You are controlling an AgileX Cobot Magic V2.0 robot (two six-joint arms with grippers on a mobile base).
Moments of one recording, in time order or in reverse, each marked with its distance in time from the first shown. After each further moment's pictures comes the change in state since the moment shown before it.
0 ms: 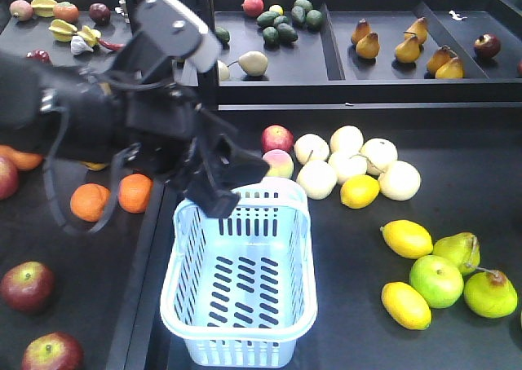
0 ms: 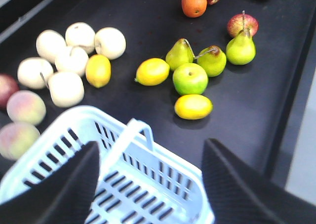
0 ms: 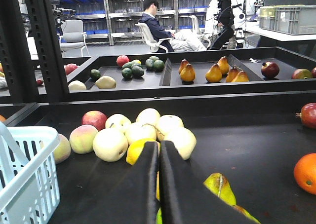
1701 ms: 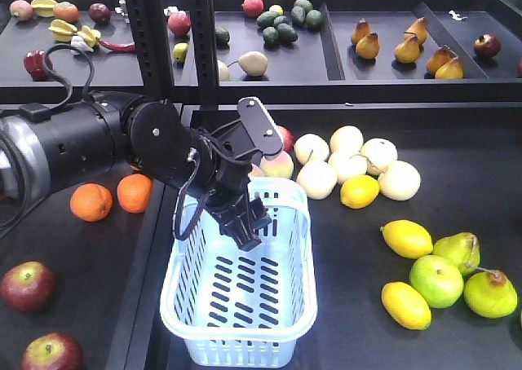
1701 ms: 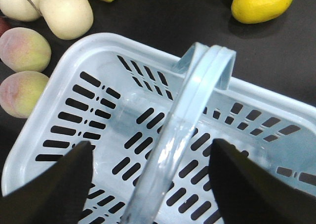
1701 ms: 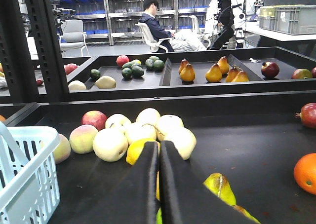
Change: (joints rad) left arm 0.000 0.379 -0.076 0.242 -0.047 0.082; right arm 0.000 0.000 0.000 0.000 0.000 0.000
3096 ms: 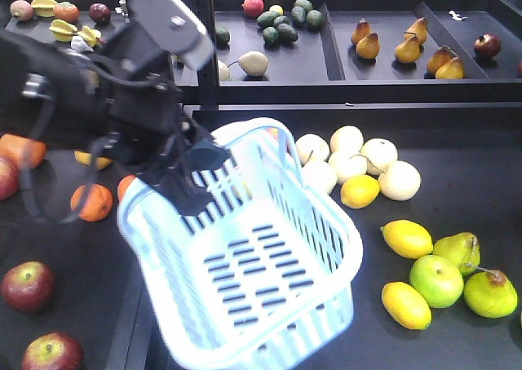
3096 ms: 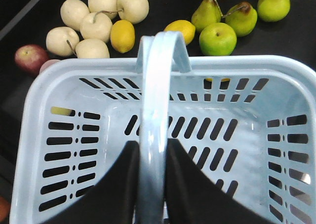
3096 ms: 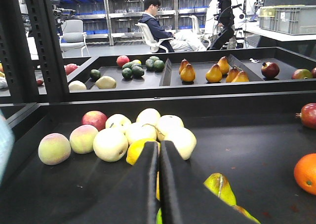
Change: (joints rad) left arm 0.000 -0.402 -0.001 -0.017 0.217 -0.241; right arm 0.000 0.000 0.000 0.000 0.000 0.000
